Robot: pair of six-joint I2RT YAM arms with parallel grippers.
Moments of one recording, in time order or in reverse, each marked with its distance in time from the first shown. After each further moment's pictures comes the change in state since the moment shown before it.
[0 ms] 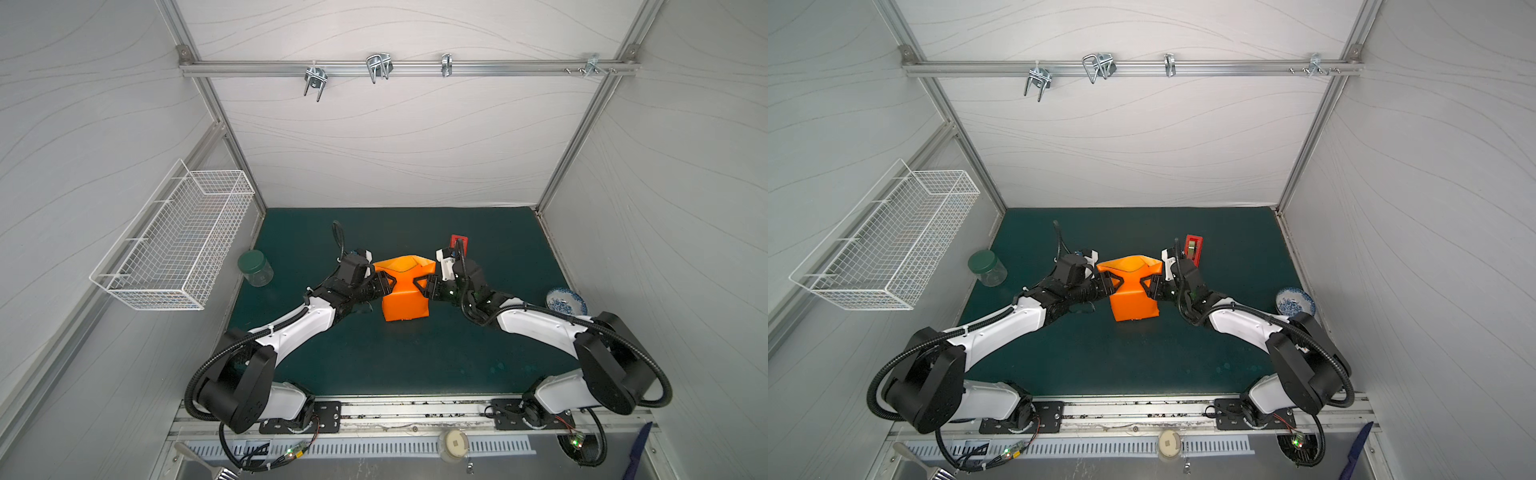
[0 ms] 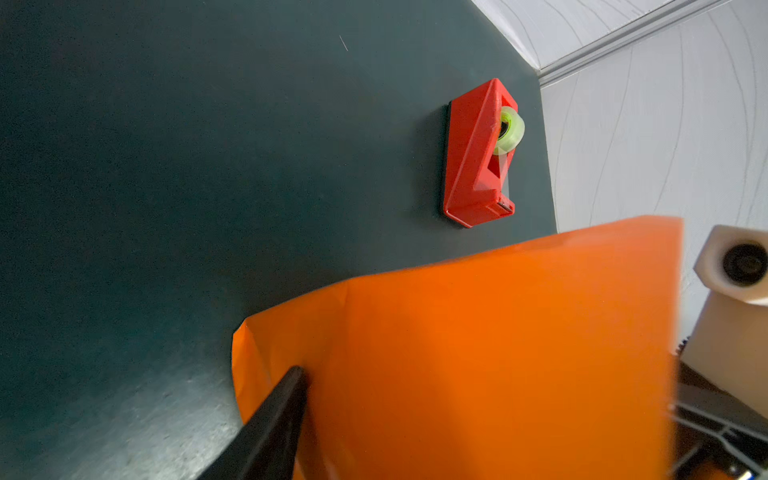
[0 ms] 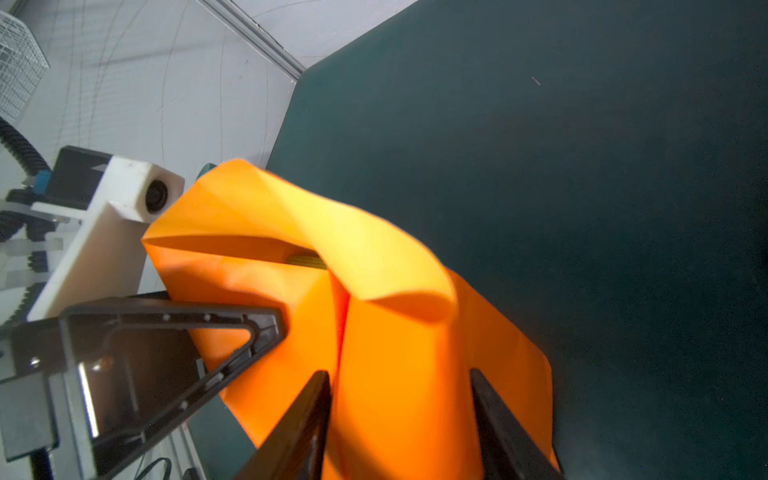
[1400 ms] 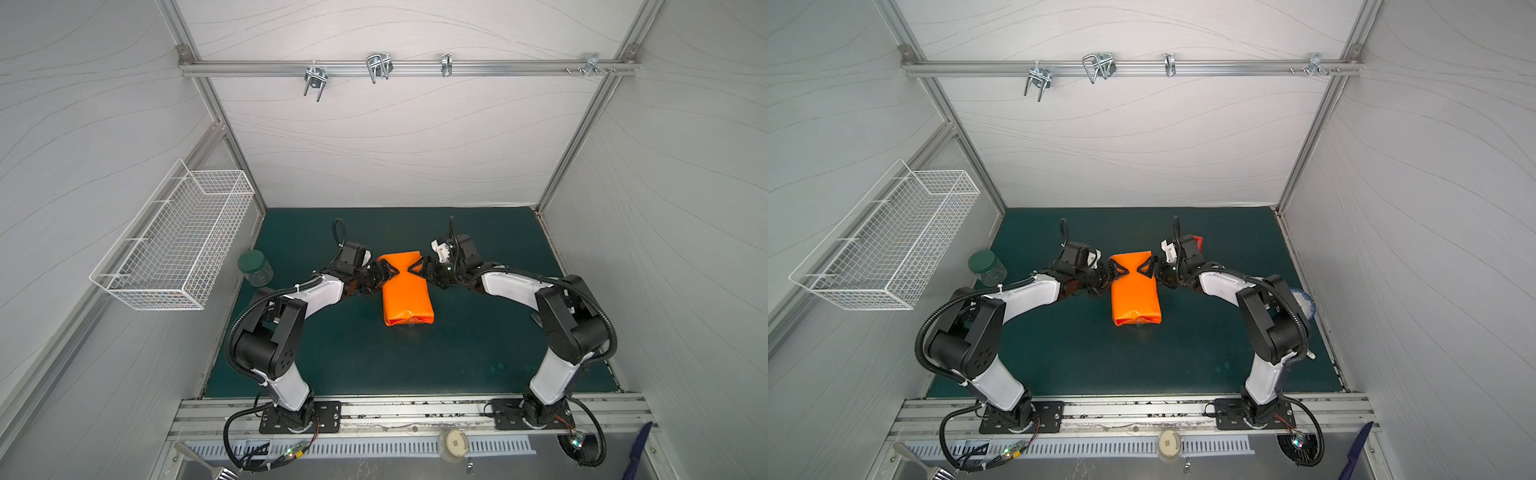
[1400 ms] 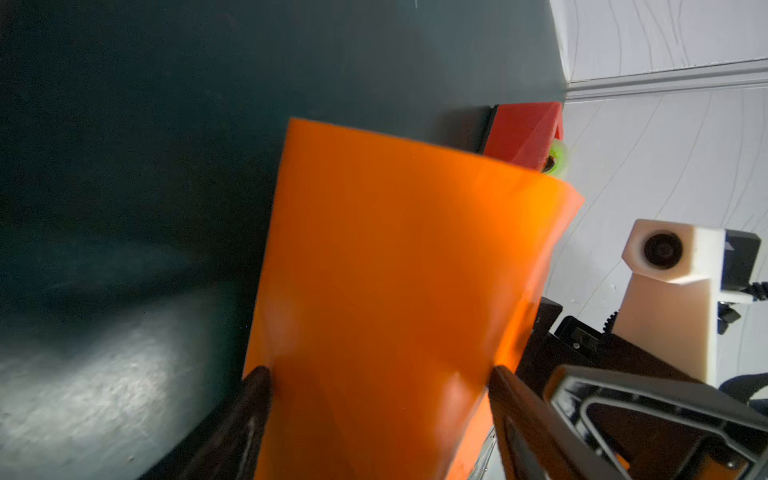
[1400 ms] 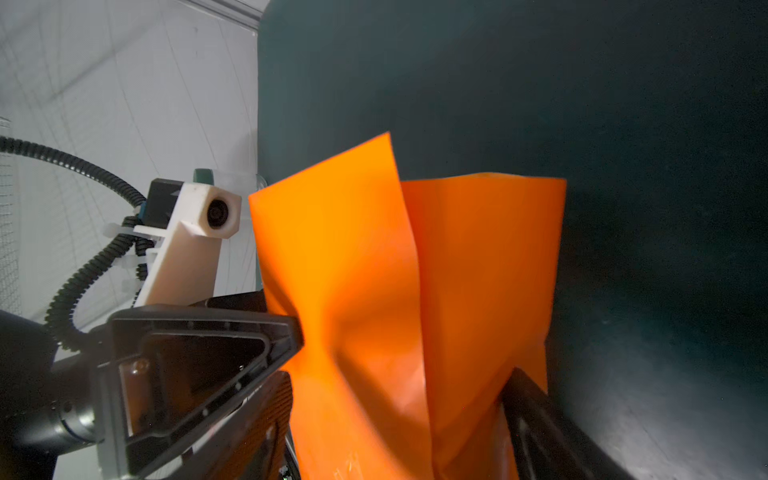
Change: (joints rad) left arm 0.135 0.319 0.211 -0.020 0.260 -0.181; right arm -0.201 0.338 0.343 -0.206 -0.381 0.111
